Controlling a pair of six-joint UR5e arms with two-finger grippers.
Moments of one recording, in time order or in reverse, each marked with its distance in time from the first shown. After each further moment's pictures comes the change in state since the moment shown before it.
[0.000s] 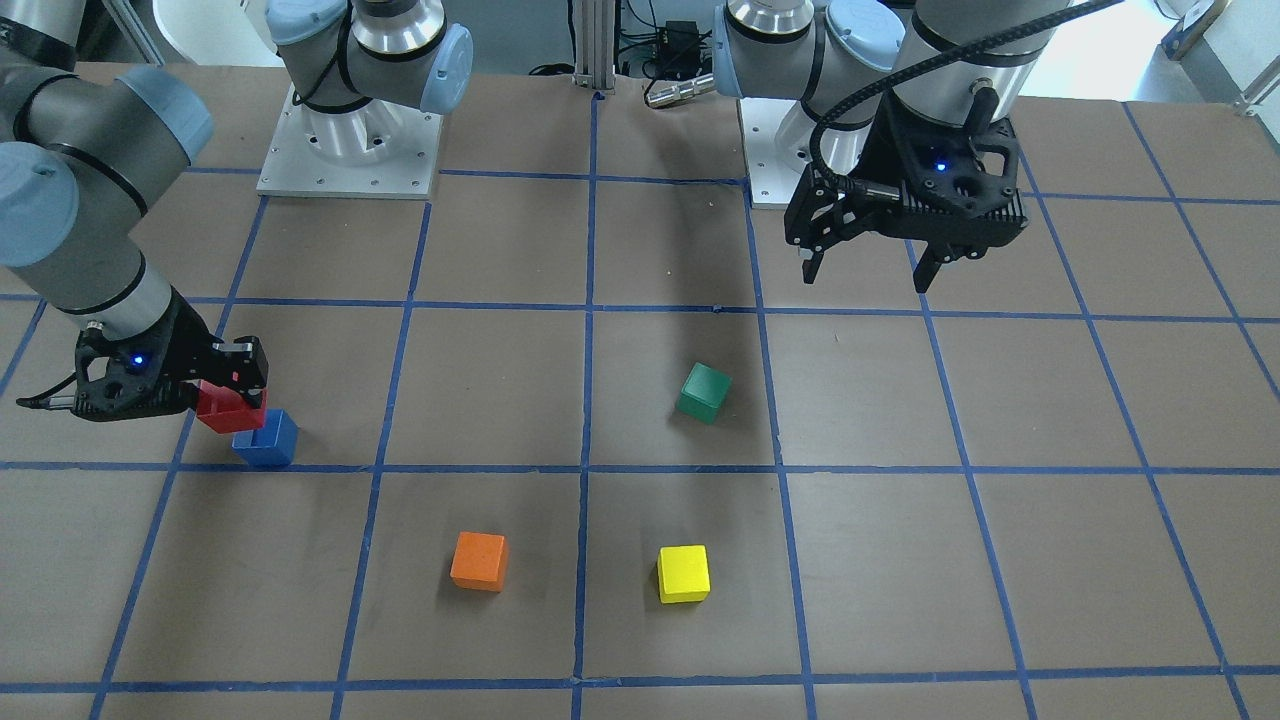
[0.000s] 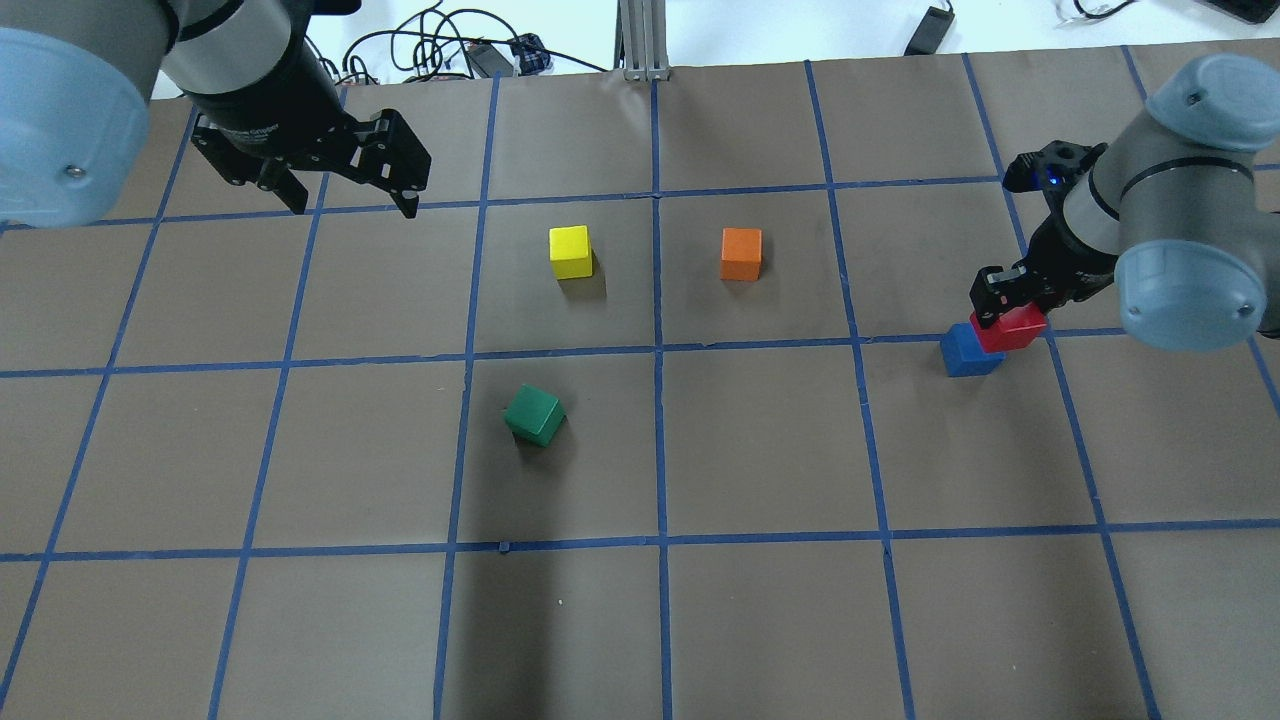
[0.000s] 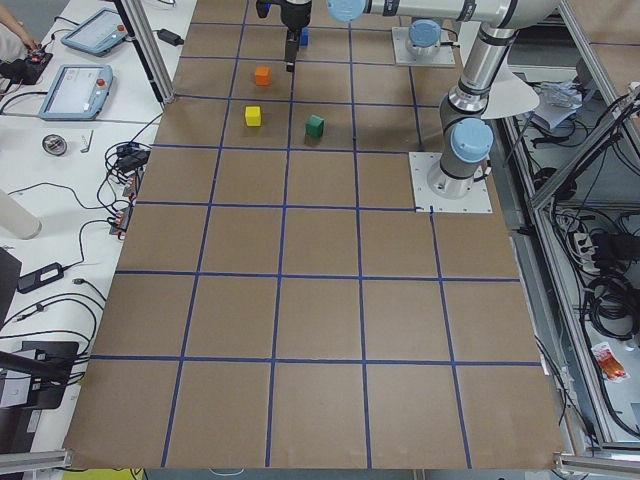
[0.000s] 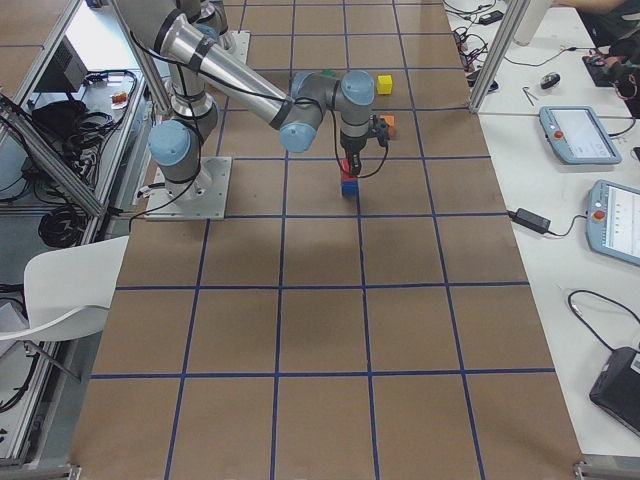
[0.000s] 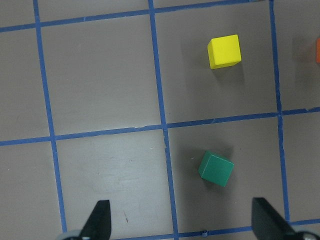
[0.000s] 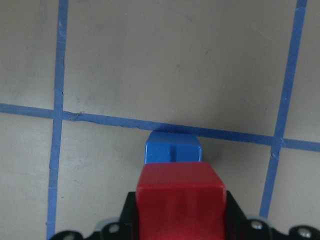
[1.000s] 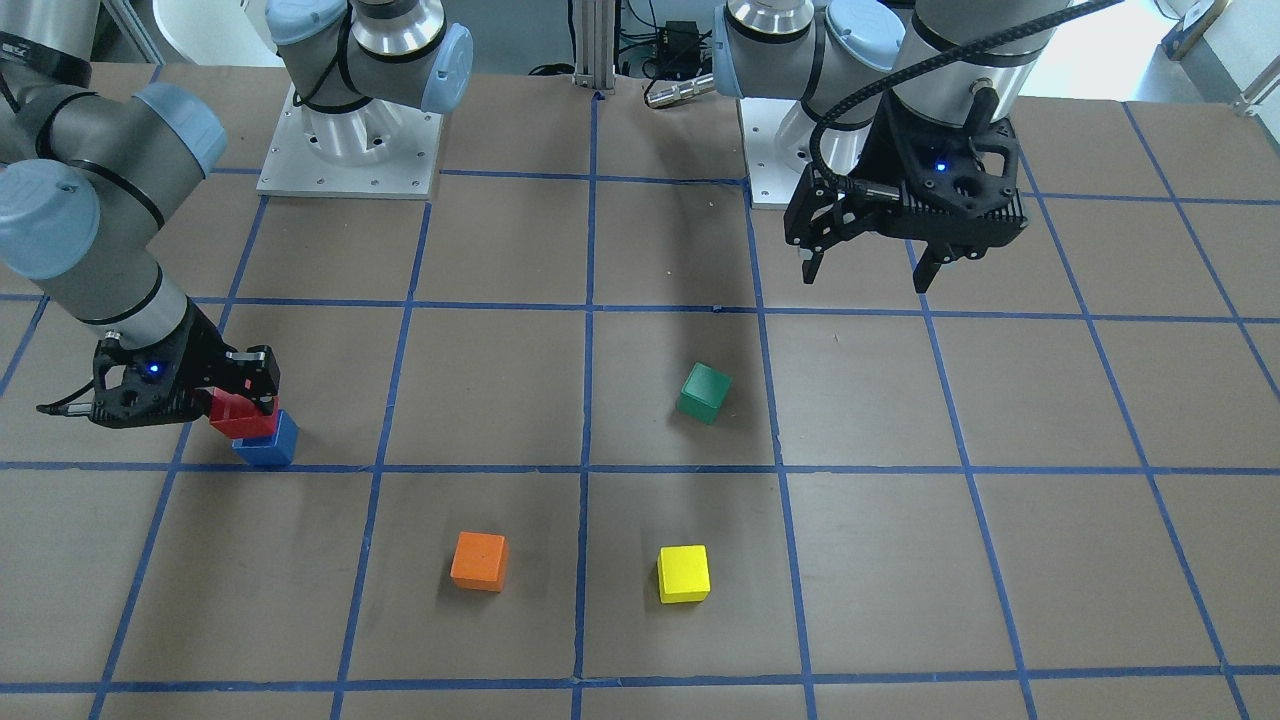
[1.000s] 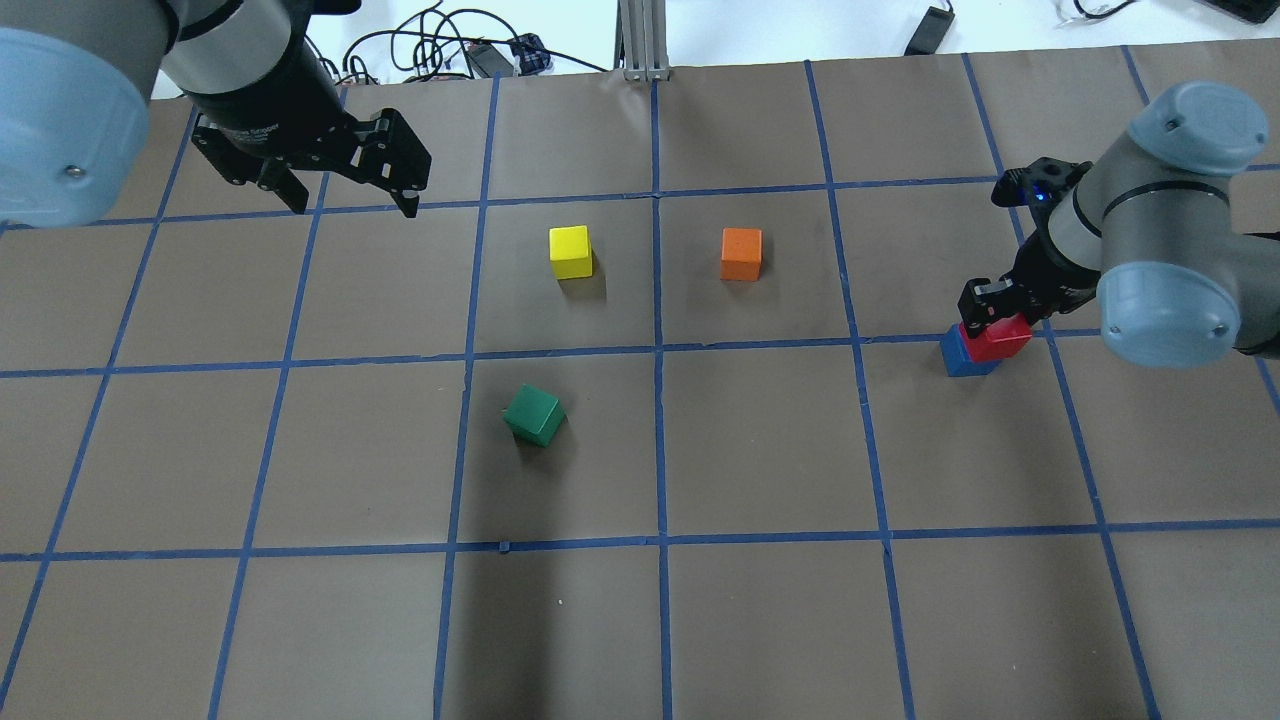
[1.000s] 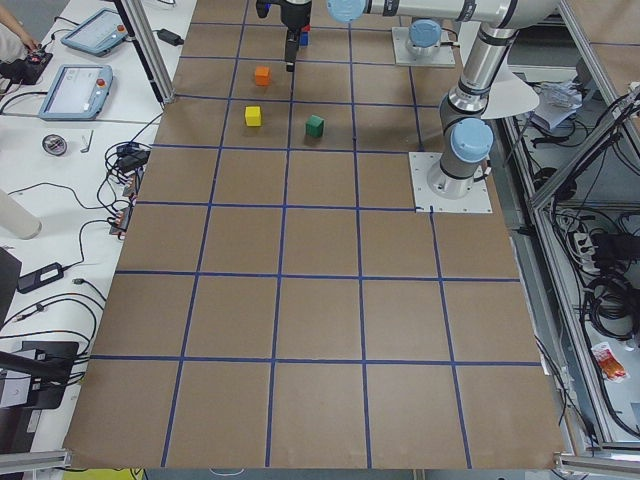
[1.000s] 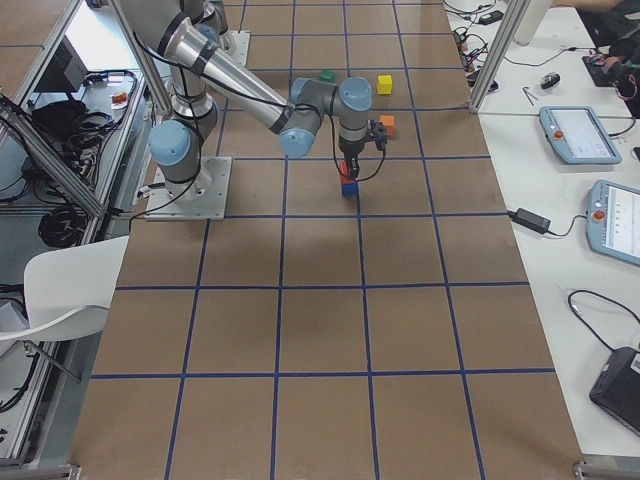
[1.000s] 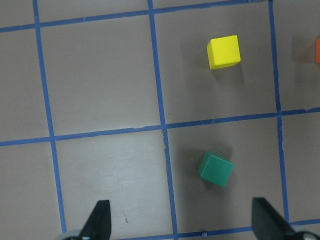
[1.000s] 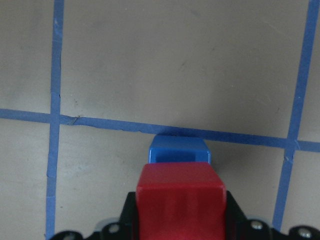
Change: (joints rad) left arm 0.000 0.000 0.000 0.001 -0.001 0.000; right arm 0.003 0.022 0.025 -0.051 0.007 0.036
